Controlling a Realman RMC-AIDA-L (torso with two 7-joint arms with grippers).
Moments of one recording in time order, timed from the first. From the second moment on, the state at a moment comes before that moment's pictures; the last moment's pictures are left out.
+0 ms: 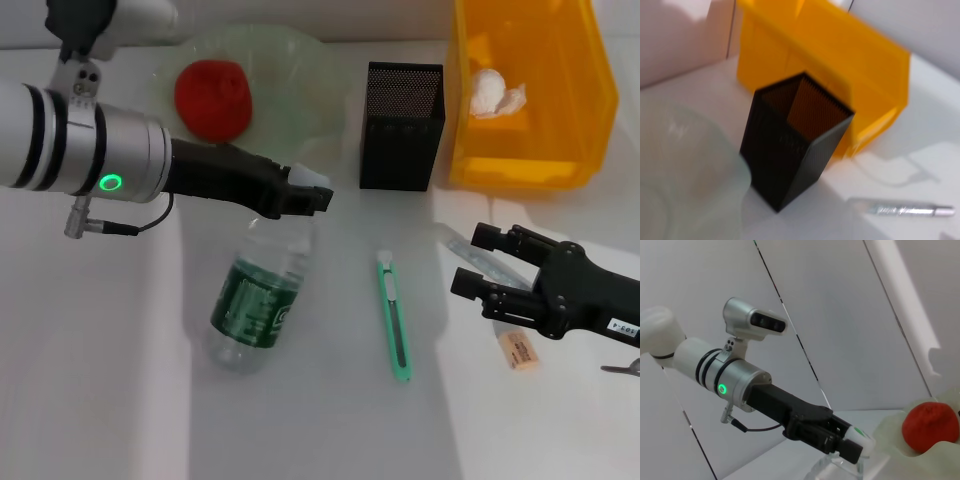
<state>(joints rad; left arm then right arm) -0.48 -2.07 1.40 1.27 2.10 1.26 -2.34 0.32 2.08 -0.76 -0.42 -1.70 -1.67 1.17</state>
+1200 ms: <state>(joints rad) -0.43 -2.07 1.24 0.63 1.22 1.36 -1.15 0.35 2.08 -0.76 -0.39 -1.69 -1.65 1.17</state>
